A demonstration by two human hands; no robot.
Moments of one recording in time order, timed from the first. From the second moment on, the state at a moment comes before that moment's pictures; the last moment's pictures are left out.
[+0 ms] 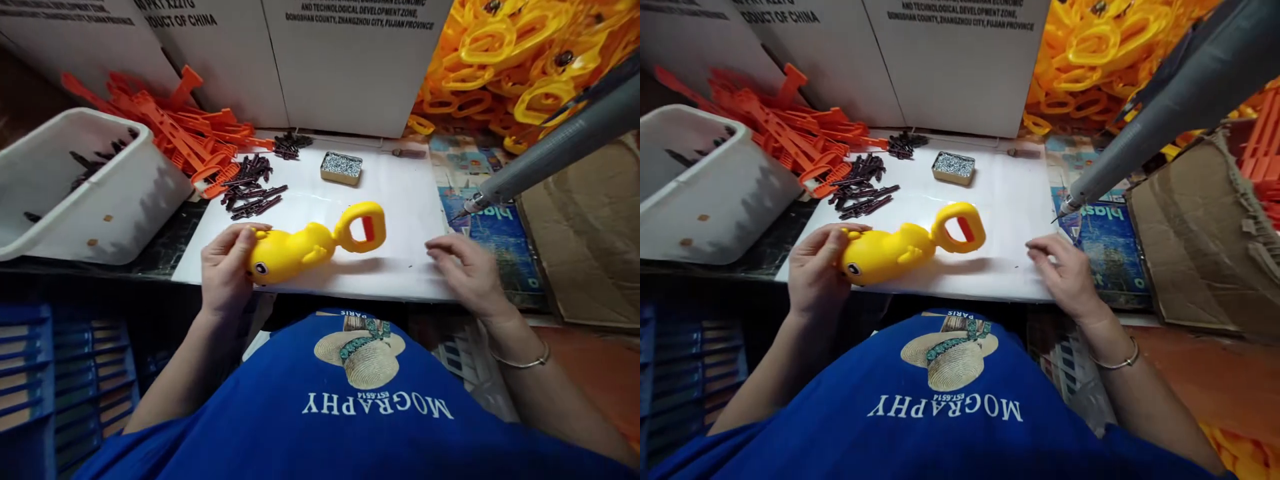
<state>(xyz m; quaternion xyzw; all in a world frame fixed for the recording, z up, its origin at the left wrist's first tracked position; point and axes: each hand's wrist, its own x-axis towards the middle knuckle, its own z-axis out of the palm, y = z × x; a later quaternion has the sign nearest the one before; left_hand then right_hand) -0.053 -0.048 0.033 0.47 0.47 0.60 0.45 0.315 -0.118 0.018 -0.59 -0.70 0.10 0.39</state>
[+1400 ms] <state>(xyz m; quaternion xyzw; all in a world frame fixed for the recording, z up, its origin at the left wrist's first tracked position) -0.069 -0.057 0.009 0.63 0.33 0.60 0.36 0.239 -0.105 0.021 -0.39 -0.78 0.11 0.48</state>
